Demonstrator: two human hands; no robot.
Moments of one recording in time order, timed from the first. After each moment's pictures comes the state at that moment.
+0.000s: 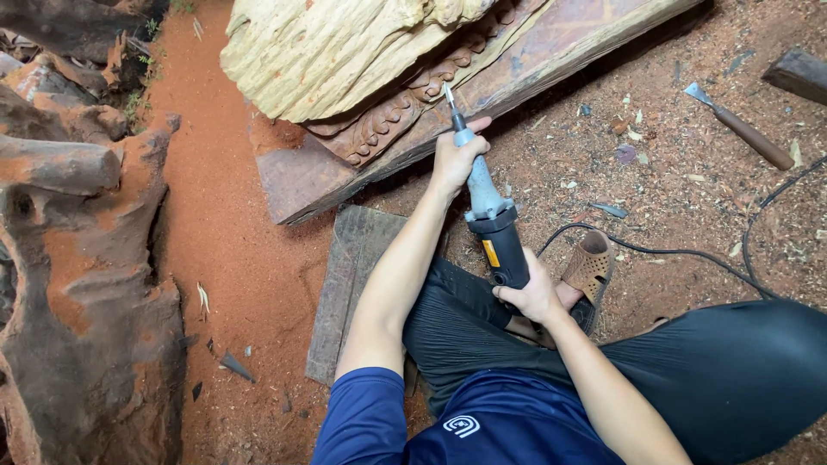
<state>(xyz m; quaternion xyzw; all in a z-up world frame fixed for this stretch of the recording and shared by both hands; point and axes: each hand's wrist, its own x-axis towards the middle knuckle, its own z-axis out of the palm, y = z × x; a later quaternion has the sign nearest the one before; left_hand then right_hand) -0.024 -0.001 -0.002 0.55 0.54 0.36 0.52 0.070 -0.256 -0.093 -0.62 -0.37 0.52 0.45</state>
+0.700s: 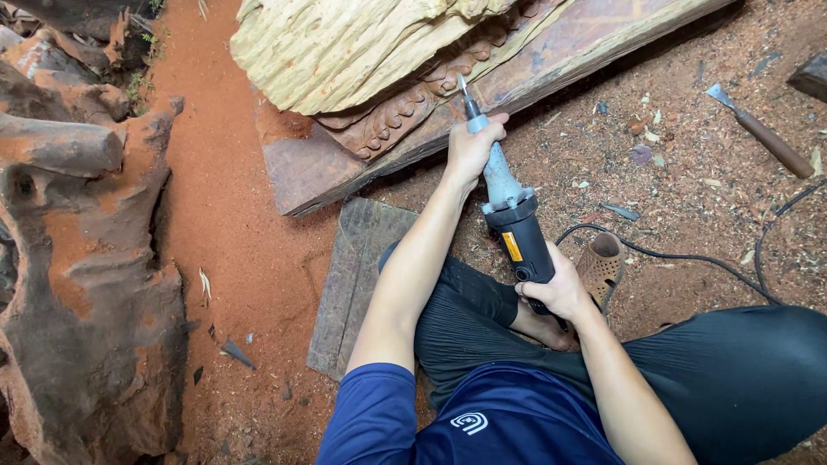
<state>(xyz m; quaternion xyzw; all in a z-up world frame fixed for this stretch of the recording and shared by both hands) -0.007 0.011 -0.008 0.46 0.59 0.37 0.55 0.104 -0.242 -0.082 -0.61 -0.37 0.55 0.43</state>
